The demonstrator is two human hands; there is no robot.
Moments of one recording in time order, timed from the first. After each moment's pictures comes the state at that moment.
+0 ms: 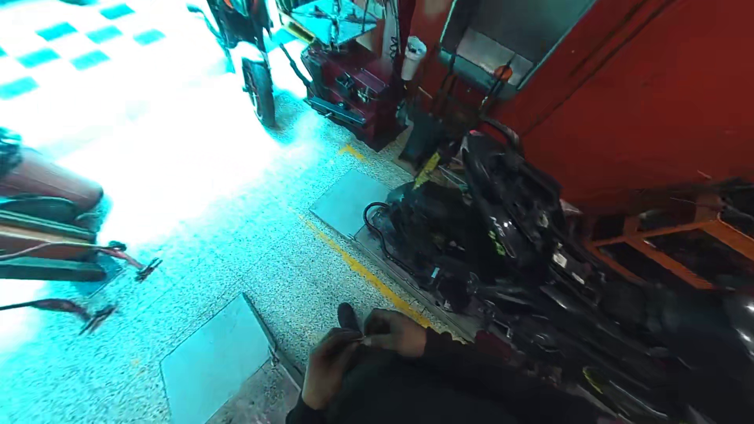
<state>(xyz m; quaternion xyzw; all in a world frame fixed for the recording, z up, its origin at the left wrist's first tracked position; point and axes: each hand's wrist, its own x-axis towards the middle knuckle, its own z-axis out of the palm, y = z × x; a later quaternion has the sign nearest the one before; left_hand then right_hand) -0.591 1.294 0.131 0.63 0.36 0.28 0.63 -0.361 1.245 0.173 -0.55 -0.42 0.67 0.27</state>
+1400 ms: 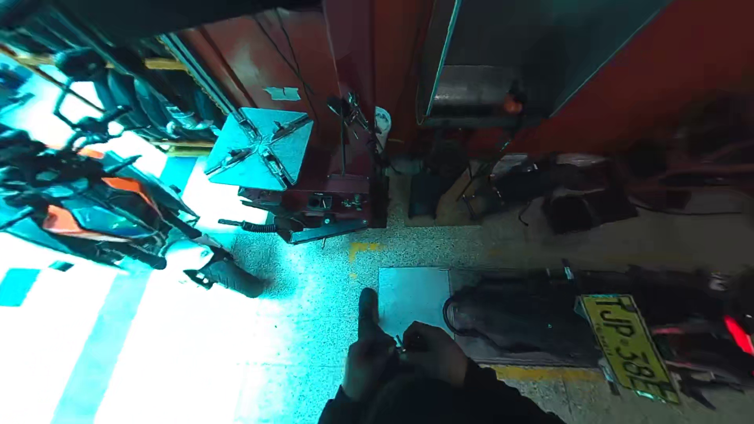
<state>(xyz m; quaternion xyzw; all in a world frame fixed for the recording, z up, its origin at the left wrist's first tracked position) -0.161 2.271 0.120 0.64 0.21 -0.07 0.73 -0.047 2.079 0.159 -0.73 -0.16 0.44 0.50</state>
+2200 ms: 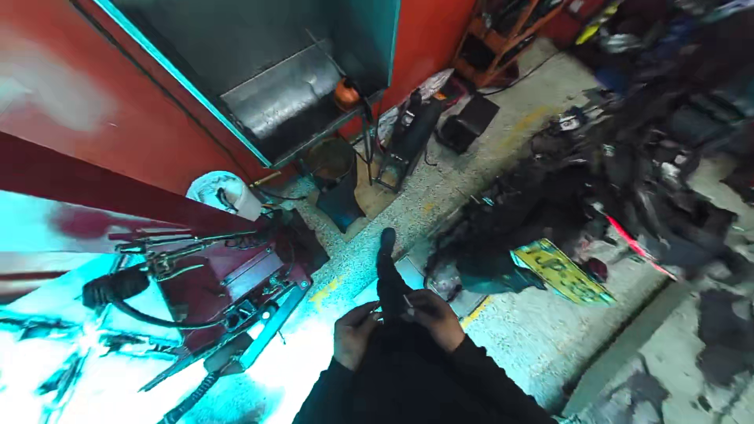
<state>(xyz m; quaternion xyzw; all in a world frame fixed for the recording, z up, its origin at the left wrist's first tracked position) 0.202 2.222 0.095 0.68 0.06 -0.30 0.67 0.135 2.004 0.105 -0.68 0.26 0.10 0.68</state>
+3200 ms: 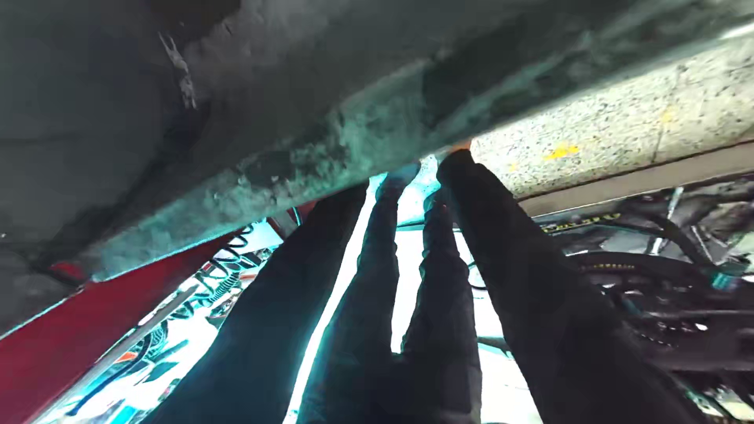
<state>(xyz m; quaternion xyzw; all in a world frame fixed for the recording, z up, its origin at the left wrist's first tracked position) 0.774 2.130 -0.299 0.83 0.25 -0.43 0.26 0.743 1.986 -0.376 -0.74 0.35 0.27 0.51</state>
